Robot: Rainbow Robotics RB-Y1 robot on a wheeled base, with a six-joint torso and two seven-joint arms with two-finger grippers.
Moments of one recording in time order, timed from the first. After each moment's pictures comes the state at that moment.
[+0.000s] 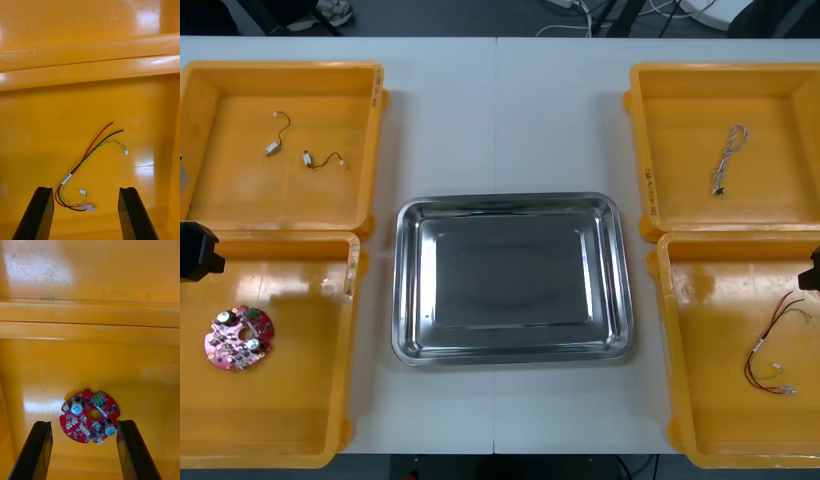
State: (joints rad) right arm -0.06 -0.92 -0.20 -2.05 -0.89 1.65 1.21; left arm -0.20 0.78 0.24 -2.00 0.75 1.82 -1.36
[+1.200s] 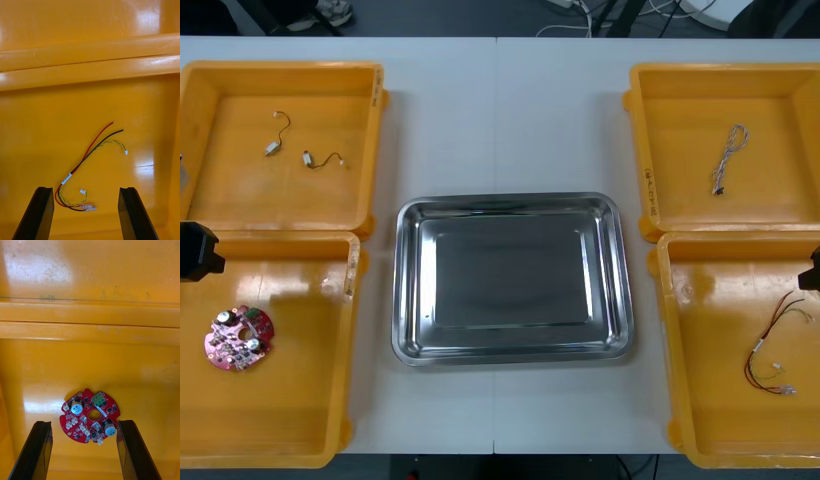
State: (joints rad) right arm -0.06 -0.92 -0.20 -2.05 -0.89 1.65 1.21; left arm -0.20 0.78 0.24 -2.00 0.75 1.82 -1.36
